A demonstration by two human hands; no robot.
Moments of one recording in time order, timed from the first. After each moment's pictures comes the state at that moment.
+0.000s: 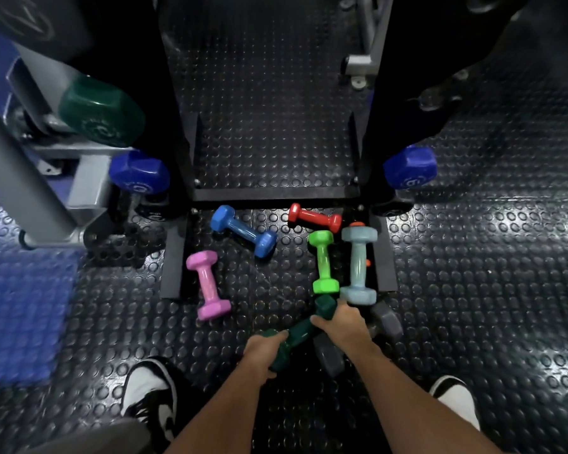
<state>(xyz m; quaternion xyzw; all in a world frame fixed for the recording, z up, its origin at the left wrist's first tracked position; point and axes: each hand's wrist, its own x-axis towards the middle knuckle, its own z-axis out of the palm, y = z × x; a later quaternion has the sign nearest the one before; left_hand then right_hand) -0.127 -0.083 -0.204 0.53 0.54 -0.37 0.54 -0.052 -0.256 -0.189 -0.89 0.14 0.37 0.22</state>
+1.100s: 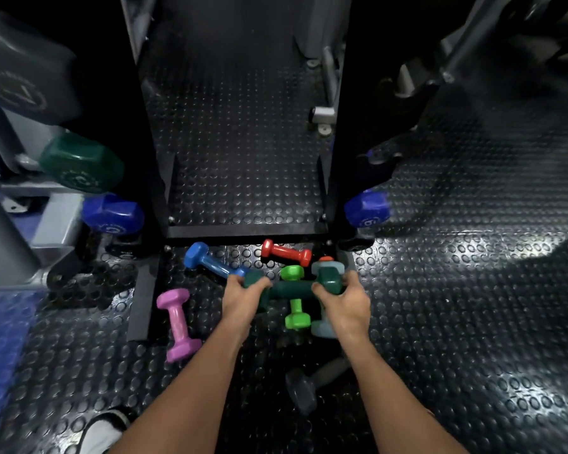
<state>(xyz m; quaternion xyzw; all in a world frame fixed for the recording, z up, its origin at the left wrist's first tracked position) 0.005 -0.079 -0.108 0.64 0.41 -0.14 0.64 0.021 -0.273 -0.098 -0.87 0.21 0.09 0.43</state>
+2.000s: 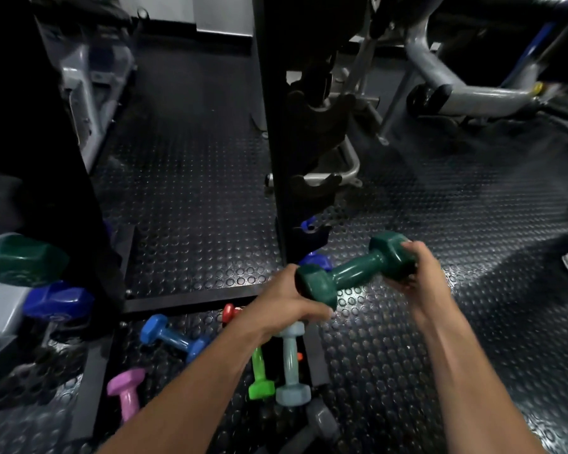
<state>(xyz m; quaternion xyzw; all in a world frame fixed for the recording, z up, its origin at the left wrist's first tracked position) 0.098 -0.176 0.052 0.73 0.00 -0.25 0.63 0.120 -0.410 0.090 -0.67 0.24 -0.03 0.70</state>
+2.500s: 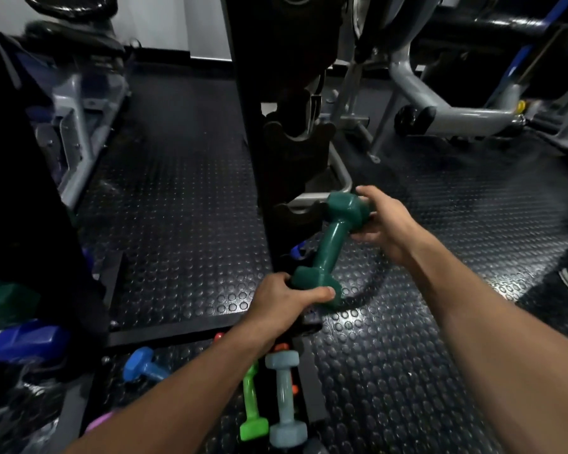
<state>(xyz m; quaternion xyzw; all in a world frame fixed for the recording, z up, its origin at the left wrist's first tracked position) 0.137 -0.198 0.072 0.74 0.10 -0.17 0.65 0.255 -0.395 0.136 -0.74 0.15 0.05 0.65</state>
